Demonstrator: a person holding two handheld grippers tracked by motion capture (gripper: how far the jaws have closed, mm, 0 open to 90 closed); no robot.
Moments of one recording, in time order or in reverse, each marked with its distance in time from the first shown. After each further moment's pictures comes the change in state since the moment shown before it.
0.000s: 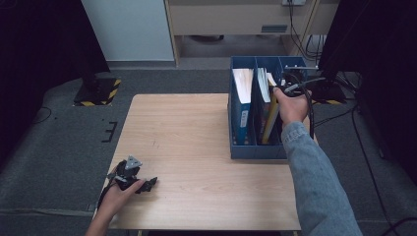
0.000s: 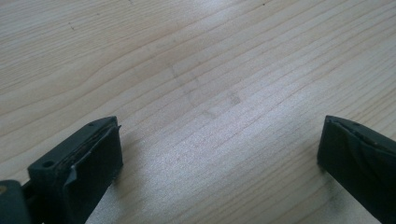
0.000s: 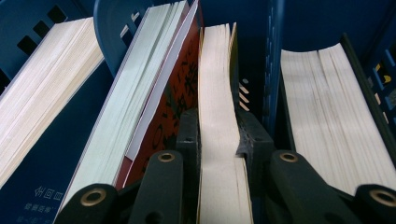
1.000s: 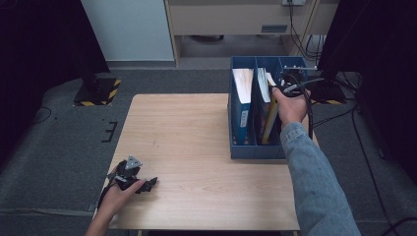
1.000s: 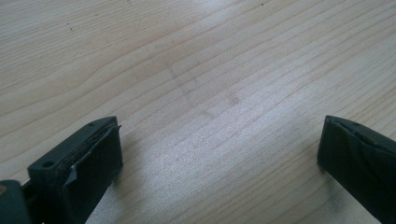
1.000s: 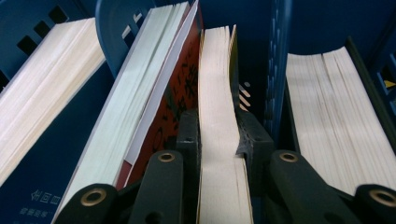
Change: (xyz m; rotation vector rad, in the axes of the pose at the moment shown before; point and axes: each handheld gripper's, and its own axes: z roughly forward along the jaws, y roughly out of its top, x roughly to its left) left arm 0.000 0.000 0.000 0.000 -0.002 0.000; right arm 0.002 -0.001 0.002 -0.019 0.001 -0.012
